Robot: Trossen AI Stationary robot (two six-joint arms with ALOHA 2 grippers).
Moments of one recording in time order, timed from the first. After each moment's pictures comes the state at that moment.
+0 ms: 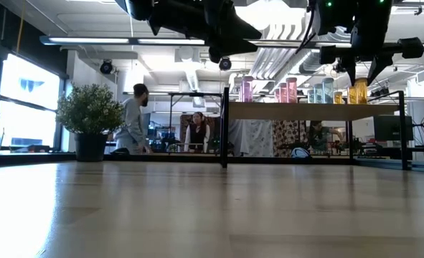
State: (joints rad) left arm 0.35 1.70 1.25 0.13 0.26 0.04; right arm -0.25 1.22 1.03 -1.47 0.84 1.83
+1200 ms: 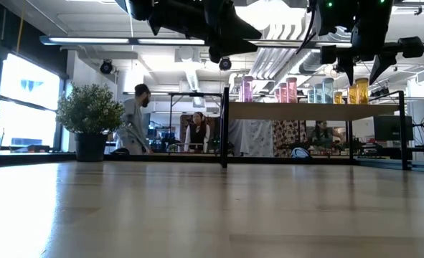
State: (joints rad) left arm 0.35 1.70 1.25 0.13 0.26 0.04; right arm -0.25 1.22 1.03 -1.49 0.86 1.83
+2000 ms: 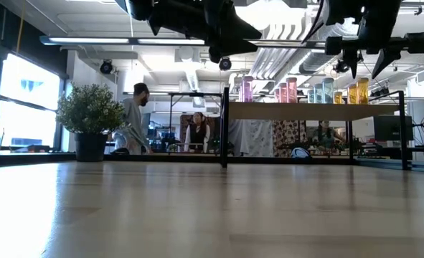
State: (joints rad) left arm 0.35 1.70 1.25 0.13 0.26 0.04; right arm -0.25 1.14 1.03 -1.49 0.89 1.83
